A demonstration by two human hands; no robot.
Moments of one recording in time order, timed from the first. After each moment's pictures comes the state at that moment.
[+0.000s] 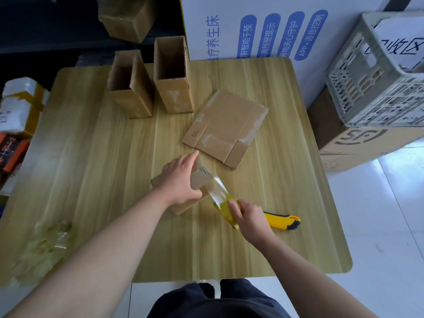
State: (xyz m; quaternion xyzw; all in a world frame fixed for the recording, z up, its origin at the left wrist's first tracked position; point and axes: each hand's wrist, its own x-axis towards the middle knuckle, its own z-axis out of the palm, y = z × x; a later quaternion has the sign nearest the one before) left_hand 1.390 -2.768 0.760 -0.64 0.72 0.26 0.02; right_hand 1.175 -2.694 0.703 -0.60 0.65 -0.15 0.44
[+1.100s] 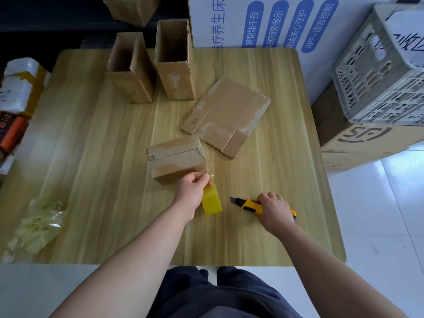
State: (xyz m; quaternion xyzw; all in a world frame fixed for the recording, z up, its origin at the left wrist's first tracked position) left_hand 1.331 -2.715 0.717 -0.72 0.23 0.56 -0.33; right_hand 1.110 -2.703 0.665 -0.70 0.66 0.15 0.24
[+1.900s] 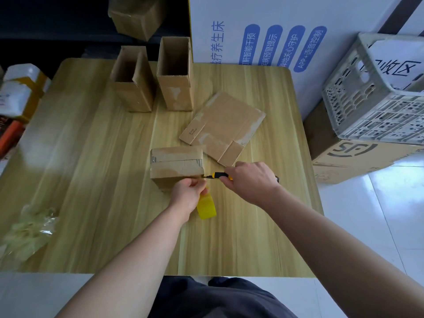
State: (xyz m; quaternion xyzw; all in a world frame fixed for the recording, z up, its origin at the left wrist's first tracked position) left_hand 1.331 -2.723 0.732 -0.73 0.27 0.54 -0.32; right_hand 1.171 -2.774 0.780 -0.87 0.48 0.13 0.06
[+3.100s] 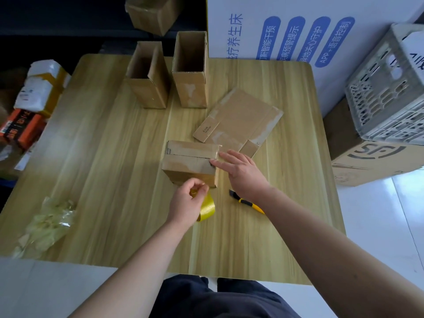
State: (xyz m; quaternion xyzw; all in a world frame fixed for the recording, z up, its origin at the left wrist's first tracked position) left_hand 1.362 -2.698 0.713 -0.74 0.43 0.40 -0.33; right_hand 1.198 -2.789 0.725 -0.87 0.45 -0.04 0.21
